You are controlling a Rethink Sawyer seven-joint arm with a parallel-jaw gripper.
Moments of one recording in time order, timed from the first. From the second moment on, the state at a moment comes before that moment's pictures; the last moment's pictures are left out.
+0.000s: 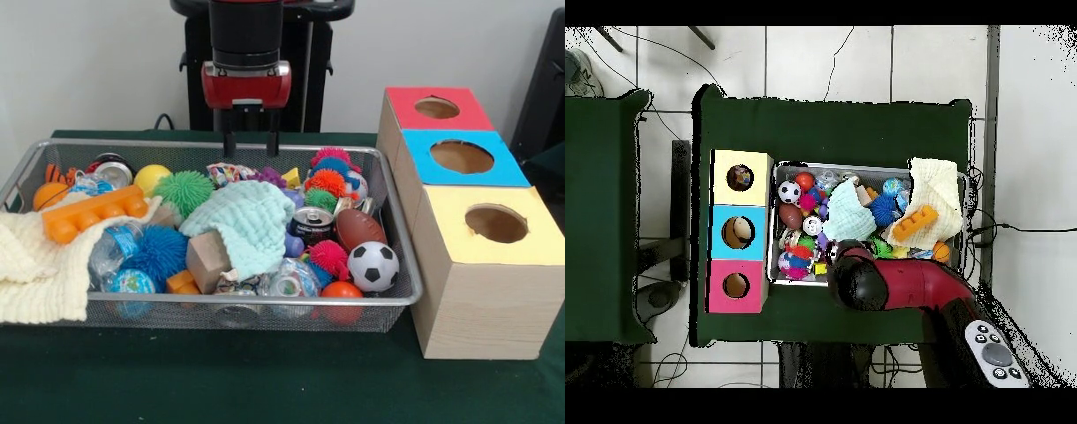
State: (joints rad) arm -0.59 -0.77 0.27 1.97 -0.45 0.28 1.71
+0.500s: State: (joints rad) arm -0.62 -0.74 0.27 1.97 -0.45 0.27 1.71
